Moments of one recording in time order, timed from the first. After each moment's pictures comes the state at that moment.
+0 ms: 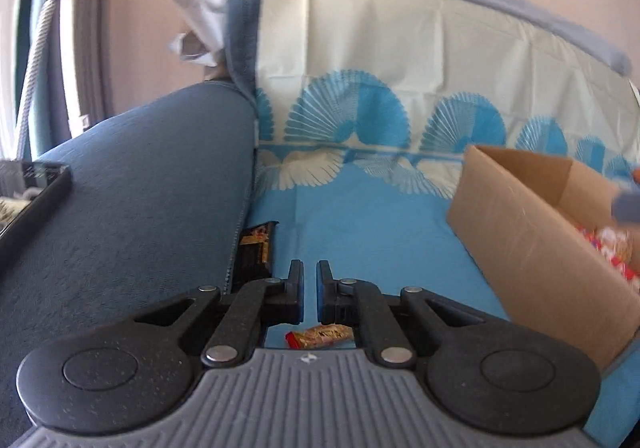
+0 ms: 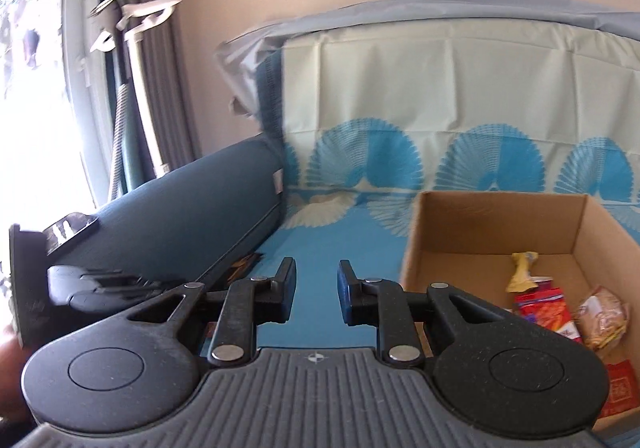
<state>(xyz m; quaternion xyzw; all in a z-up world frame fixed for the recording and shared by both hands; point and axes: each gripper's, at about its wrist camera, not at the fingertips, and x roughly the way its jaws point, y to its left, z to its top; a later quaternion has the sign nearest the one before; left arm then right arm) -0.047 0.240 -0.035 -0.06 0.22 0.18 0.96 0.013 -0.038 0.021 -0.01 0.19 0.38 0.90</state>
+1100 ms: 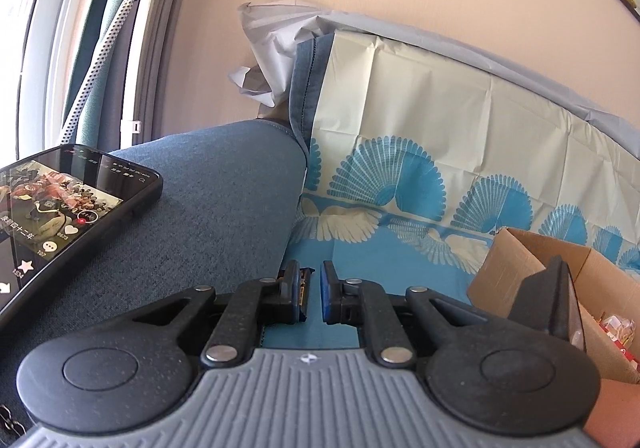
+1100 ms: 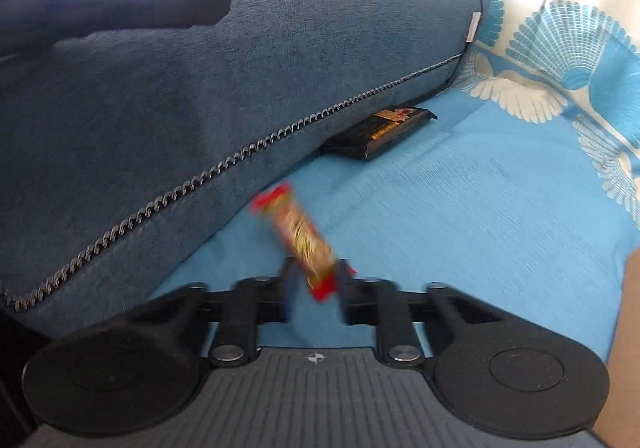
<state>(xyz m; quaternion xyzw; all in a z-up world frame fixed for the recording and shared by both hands) -0.075 0.259 -0.022 -0.11 0.14 0.22 0.96 0.053 0.163 -0.085 -0.23 0.32 0.52 0.76</state>
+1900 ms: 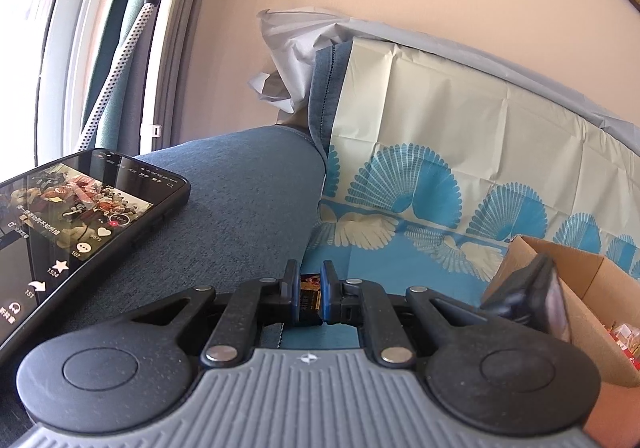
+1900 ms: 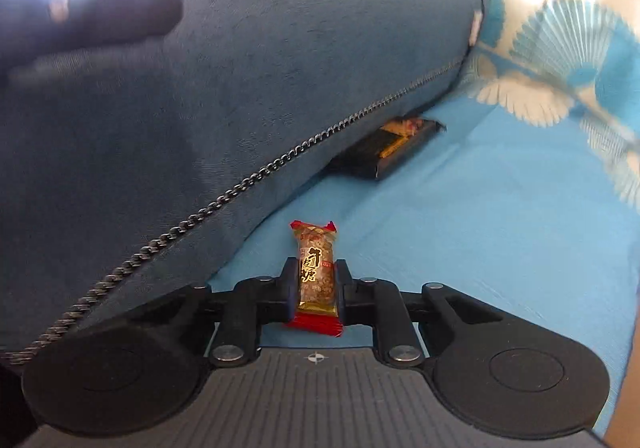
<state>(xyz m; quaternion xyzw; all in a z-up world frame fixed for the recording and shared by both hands) -0.082 0.259 -0.019 -0.11 0.13 0.25 0.95 0.066 0.176 -0.082 -0.18 0.34 0.53 0.75</state>
